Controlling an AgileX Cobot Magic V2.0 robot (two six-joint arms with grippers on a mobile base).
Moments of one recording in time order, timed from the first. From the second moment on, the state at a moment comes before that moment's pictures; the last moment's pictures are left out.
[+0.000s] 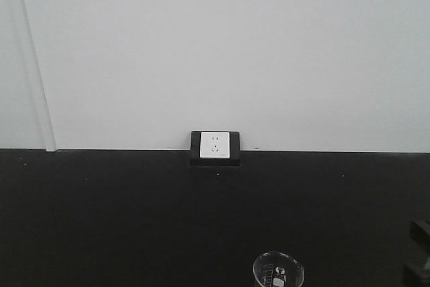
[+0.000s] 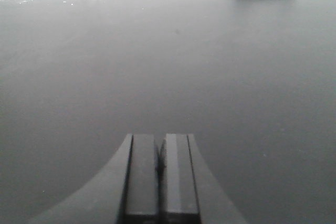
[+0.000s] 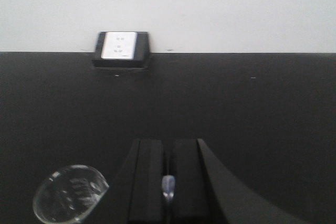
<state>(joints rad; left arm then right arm) -0.07 -0.01 0.03 -0.02 0.01 0.05 0.21 0.79 -0.54 -0.51 0.13 0.57</state>
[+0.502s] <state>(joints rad) -0.07 -0.01 0.03 -0.02 0.01 0.05 0.21 0.46 -0.39 -0.55 0.19 0.55</state>
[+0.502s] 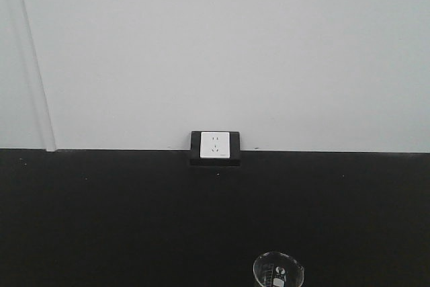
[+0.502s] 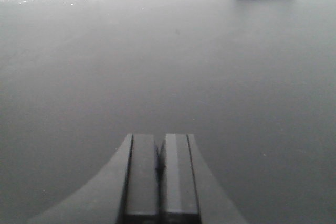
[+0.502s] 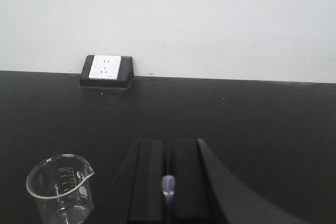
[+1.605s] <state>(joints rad) -0.07 -0.01 0.03 -0.02 0.01 0.05 0.21 0.46 -0.39 -0.55 0.23 0.55</state>
